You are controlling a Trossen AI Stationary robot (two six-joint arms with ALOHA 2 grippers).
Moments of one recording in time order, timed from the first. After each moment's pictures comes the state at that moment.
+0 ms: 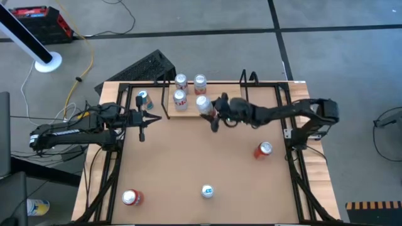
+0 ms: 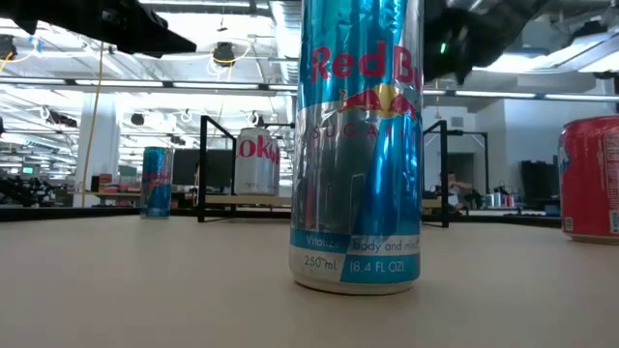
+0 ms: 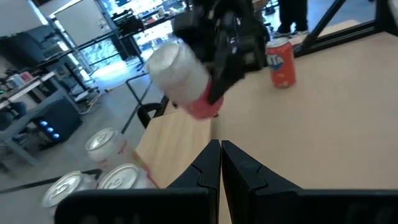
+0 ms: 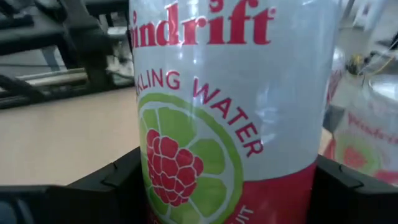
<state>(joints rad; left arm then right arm) 0.22 0.50 0.47 -0.06 -0.02 0.38 -0.22 1.58 0.82 0.54 0.10 0.05</state>
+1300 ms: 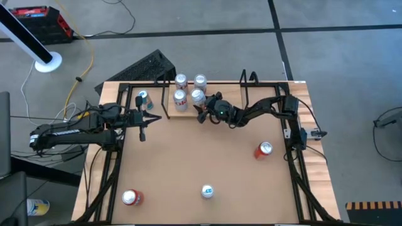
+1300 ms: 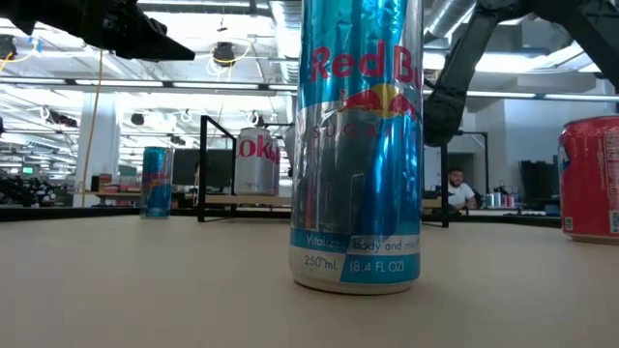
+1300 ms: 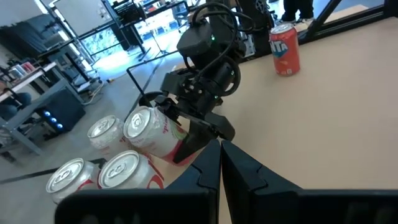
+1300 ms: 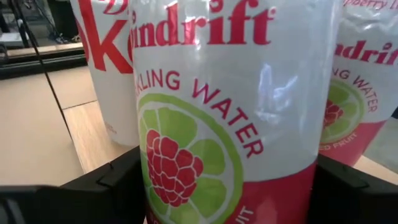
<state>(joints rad) 0.22 0.50 0.47 -0.10 -0.04 0.39 -0.29 2.05 0.94 0.92 0.37 0.03</state>
